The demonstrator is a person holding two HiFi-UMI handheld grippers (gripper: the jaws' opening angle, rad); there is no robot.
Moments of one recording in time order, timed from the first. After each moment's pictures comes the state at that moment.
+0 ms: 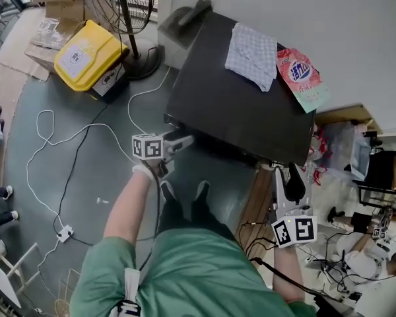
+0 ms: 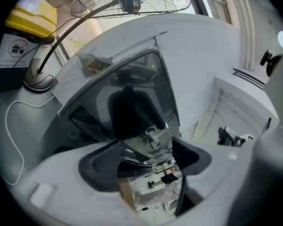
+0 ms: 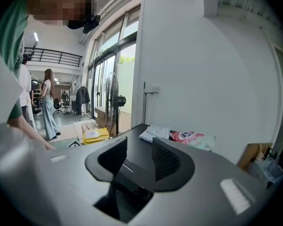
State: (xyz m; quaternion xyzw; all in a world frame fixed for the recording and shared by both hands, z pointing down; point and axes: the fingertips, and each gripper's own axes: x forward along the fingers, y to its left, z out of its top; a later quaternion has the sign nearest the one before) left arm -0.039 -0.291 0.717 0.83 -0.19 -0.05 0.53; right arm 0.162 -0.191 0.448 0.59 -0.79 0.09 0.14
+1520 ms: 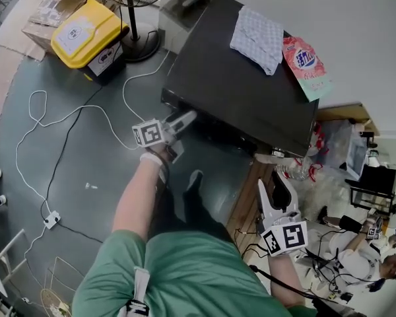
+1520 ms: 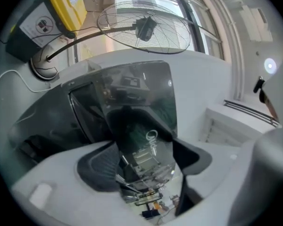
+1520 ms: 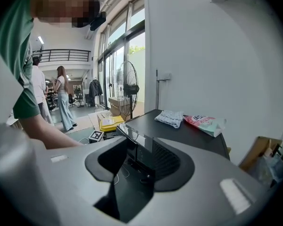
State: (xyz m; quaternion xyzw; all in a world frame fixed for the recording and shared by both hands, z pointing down) left arm -0.036 -0.296 0.714 0.78 -0.23 -0.24 0.54; right arm 0.132 -0.114 0.506 0.52 -0.82 0.14 0.19
